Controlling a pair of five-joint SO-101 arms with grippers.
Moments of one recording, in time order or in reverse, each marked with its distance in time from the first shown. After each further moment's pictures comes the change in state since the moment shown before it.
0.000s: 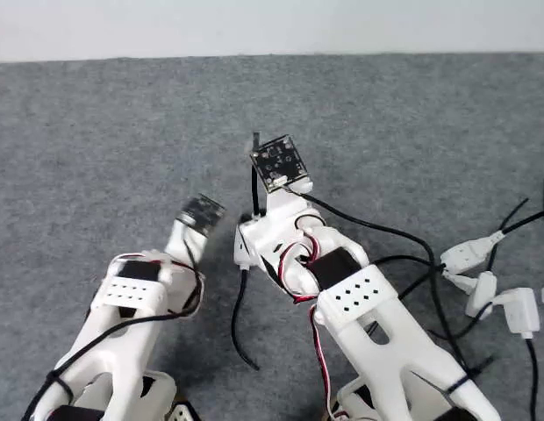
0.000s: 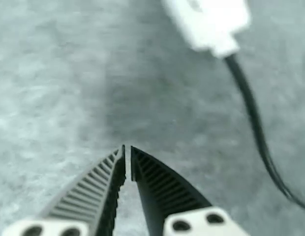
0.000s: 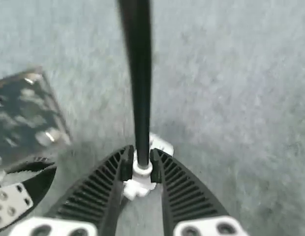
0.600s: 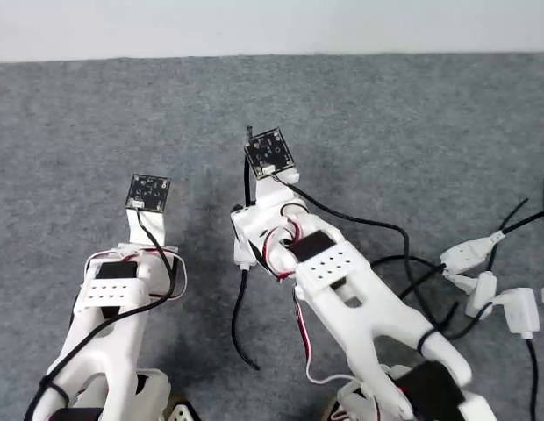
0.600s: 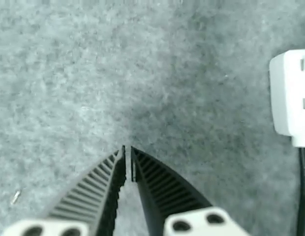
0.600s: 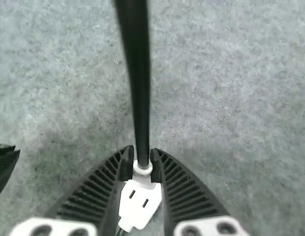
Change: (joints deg) left arm -8.6 0.1 0.7 -9.5 13.2; right arm 0.4 17.3 -5.0 -10.1 -2.2
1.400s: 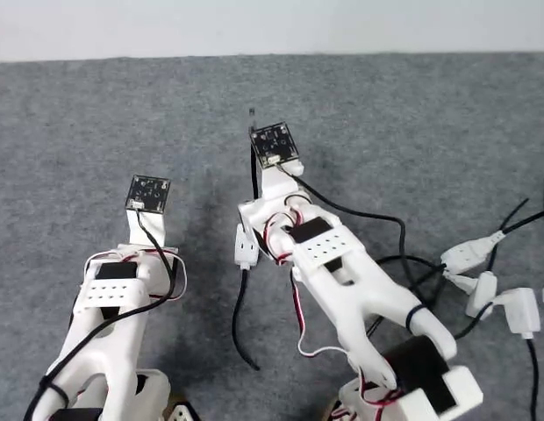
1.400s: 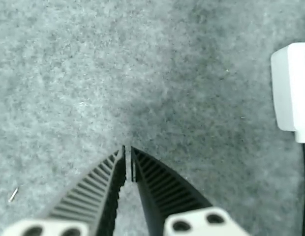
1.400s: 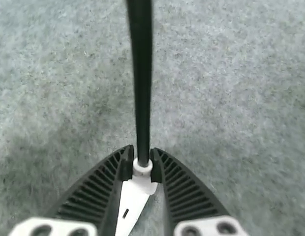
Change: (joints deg) left arm 0.0 0.0 0.0 0.0 0.0; right arm 3.3 9.2 -4.8 -0.2 -0.3
